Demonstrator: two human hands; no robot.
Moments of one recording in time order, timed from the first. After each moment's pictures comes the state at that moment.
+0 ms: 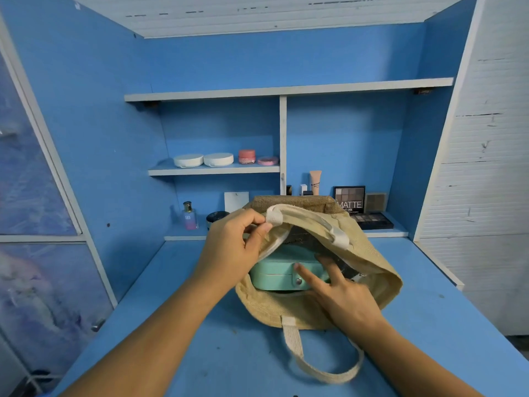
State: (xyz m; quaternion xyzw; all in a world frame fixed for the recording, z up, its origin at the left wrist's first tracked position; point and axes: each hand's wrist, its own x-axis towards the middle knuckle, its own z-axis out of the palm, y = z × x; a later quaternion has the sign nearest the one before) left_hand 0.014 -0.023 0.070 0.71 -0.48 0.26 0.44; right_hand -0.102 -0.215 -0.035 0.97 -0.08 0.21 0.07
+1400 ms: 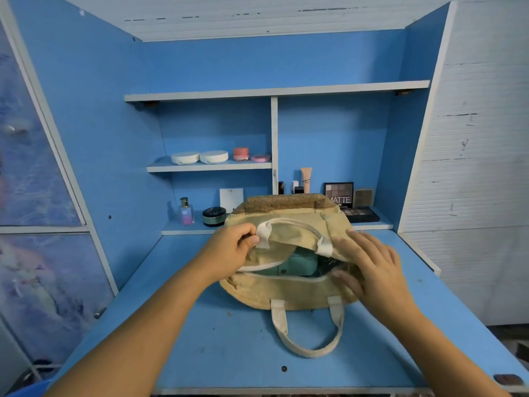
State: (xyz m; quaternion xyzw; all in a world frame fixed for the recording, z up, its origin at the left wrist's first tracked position) left_hand 0.028 -0.016 0.046 0.81 -0.47 0.05 0.36; right_hand -0.162 -0.245 -0.016 0.89 -0.08 0.44 0.00
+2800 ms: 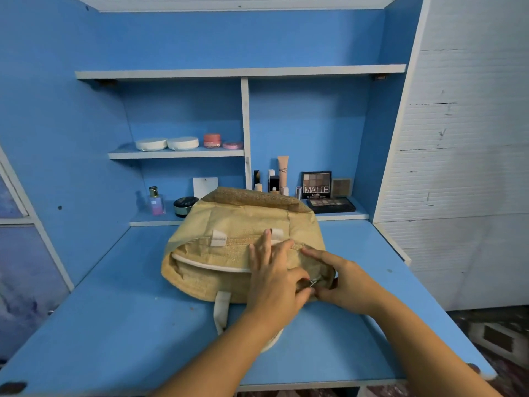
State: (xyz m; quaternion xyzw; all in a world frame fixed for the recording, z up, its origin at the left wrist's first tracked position) left_hand -0.067 -0.122 -0.043 0.83 -0.48 0.23 0.19; right_hand -0.166 -0.277 -0.025 0.92 -0.05 0.17 -0.36
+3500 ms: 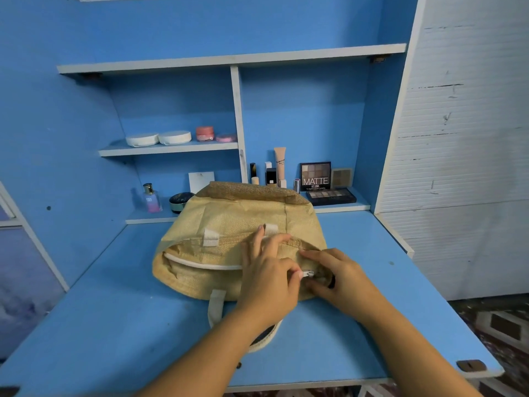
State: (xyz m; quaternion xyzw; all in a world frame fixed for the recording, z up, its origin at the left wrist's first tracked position) left_hand -0.072 -0.117 -0.029 0.83 -0.46 0.15 0.26; right_hand -0.166 -0.278 -0.057 0.92 -0.06 0.27 -0.29
